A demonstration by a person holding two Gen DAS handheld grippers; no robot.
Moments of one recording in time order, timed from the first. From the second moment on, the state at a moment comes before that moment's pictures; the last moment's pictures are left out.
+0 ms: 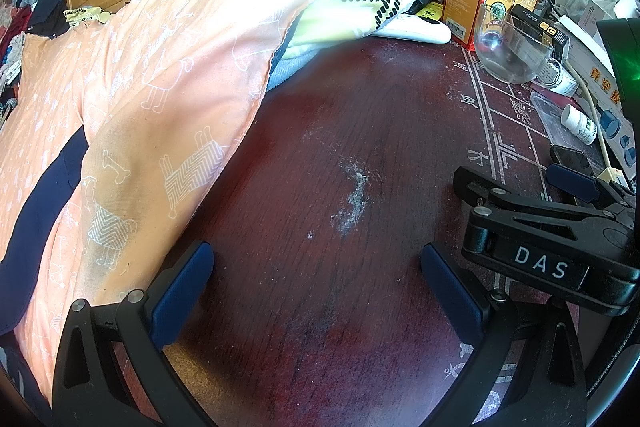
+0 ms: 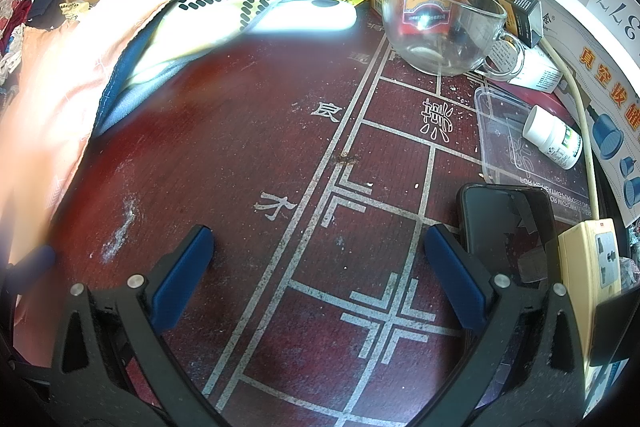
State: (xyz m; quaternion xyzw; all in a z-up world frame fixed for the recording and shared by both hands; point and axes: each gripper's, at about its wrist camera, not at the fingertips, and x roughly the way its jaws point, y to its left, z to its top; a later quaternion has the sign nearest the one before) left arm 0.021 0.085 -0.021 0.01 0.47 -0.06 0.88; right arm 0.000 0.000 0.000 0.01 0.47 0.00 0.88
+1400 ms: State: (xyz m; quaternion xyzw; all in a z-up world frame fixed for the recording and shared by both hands) left arm 0.022 0.090 -0.019 0.01 0.47 -0.06 0.88; right arm 0.000 0.000 0.000 0.01 0.47 0.00 0.88
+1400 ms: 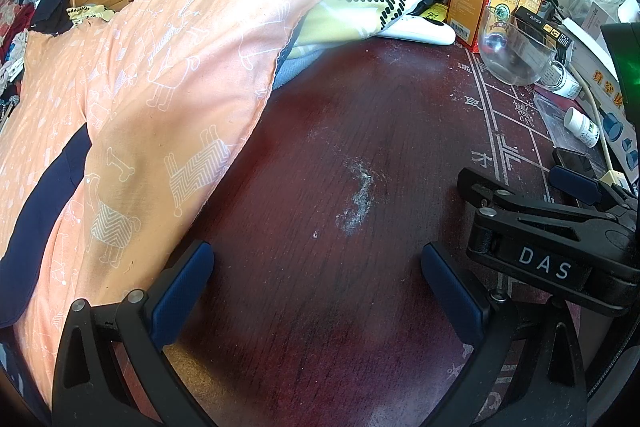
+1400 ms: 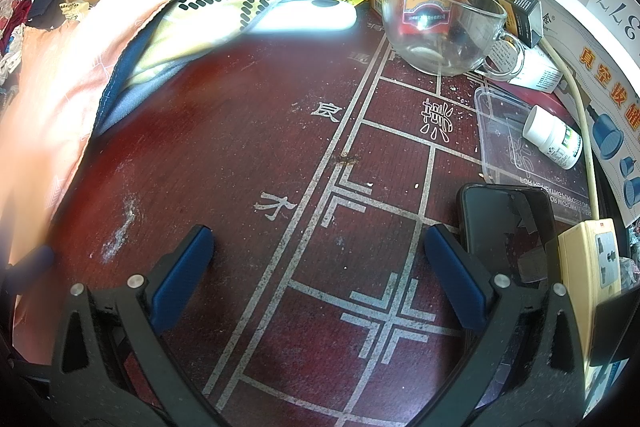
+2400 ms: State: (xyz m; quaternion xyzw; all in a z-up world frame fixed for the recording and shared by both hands) left arm -0.080 0.174 0.079 0.00 0.34 -0.09 0.94; right arm -0.050 0.026 0.092 0.02 0.32 0.16 0.93
